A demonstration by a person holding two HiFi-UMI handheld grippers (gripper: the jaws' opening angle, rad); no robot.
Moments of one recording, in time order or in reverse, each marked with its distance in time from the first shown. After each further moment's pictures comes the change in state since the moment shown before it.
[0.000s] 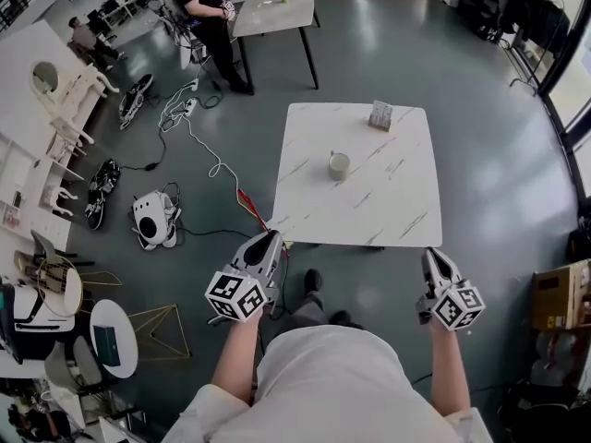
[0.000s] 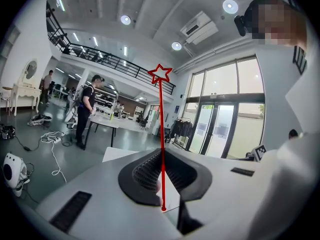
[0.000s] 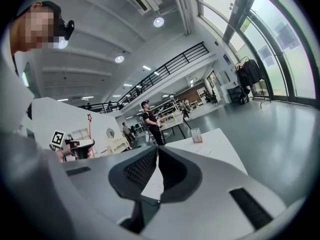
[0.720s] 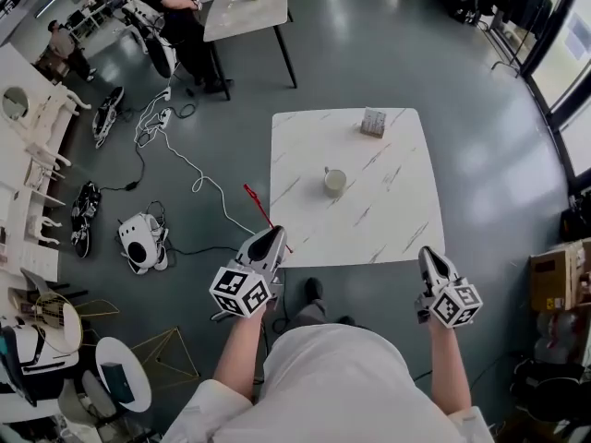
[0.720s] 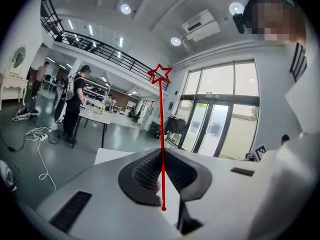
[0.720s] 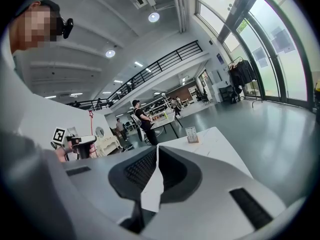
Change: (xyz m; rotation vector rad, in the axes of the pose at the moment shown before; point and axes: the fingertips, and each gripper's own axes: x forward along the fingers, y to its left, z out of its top) left arm 0.107 0.081 0.023 -0.014 0.057 -0.118; right arm 0.094 -0.011 0.004 0.019 0.031 -0.112
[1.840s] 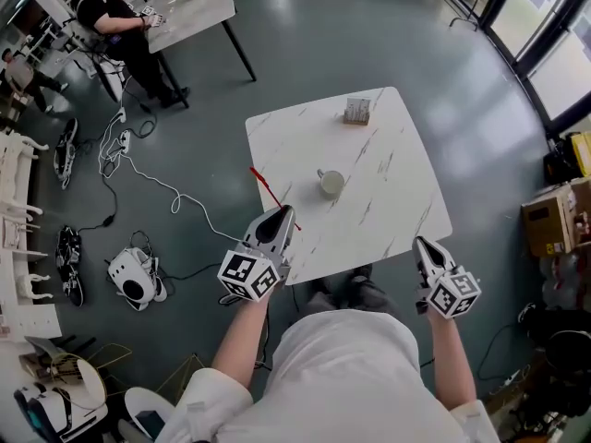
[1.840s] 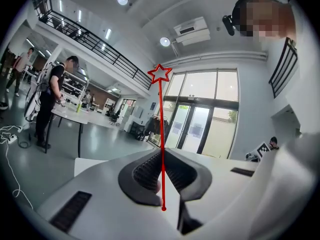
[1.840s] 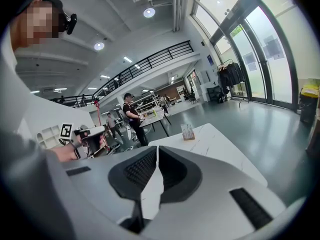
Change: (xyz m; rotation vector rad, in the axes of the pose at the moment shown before) left arm 0.103 0.071 0.026 0.032 -0.005 -0.267; right arm 0.072 0.034 -0.017 0.020 0.024 -0.164
